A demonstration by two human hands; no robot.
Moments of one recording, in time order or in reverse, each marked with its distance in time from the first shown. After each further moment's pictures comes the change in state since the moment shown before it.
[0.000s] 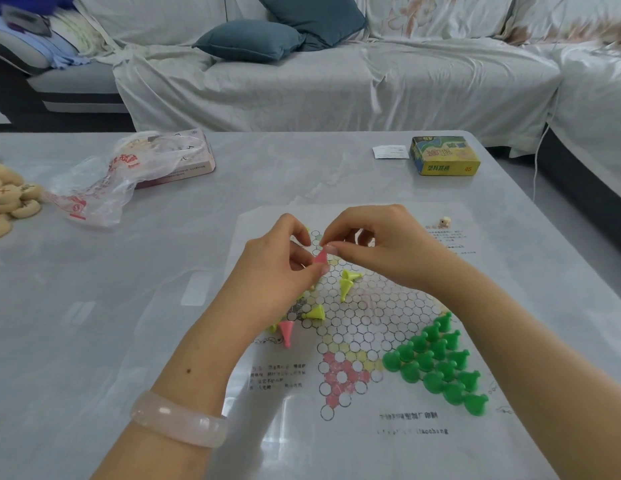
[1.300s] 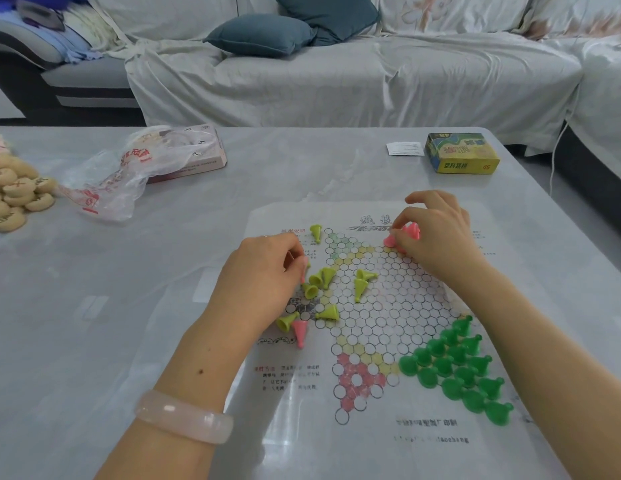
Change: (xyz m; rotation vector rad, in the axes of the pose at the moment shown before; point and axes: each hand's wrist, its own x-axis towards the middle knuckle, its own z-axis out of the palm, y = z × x) left_hand 0.004 -0.021 -0.007 0.314 0.143 0.027; right_hand -0.001 0.065 0.003 -0.483 0.189 0.430
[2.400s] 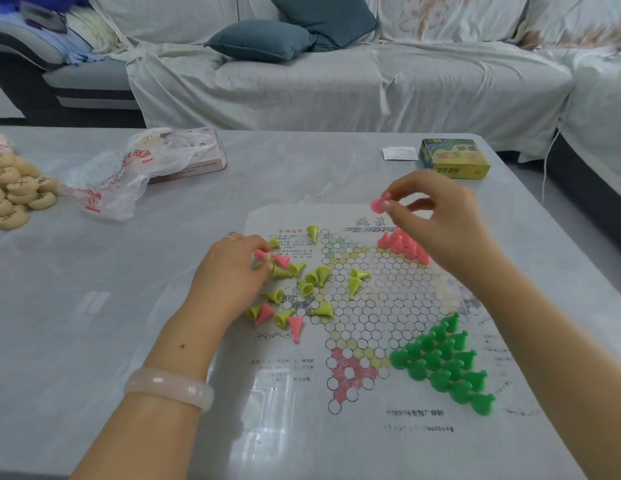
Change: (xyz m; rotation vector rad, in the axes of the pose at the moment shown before) left_hand 0.011 -0.040 0.004 0.082 -0.010 -0.135; right_hand -0.022 -0.034 -0.049 0.569 0.131 -0.174
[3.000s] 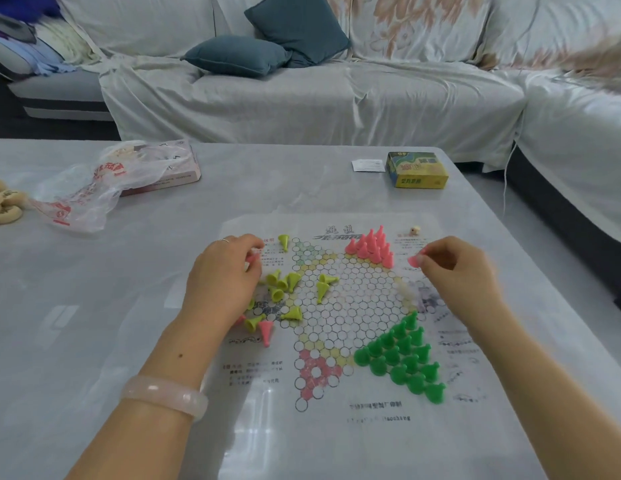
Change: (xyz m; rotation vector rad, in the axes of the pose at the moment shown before) left_hand -0.006 0.028 0.007 -0.045 0.165 0.145; right_hand -0.056 0.053 -0.030 -0.070 0.166 0.513
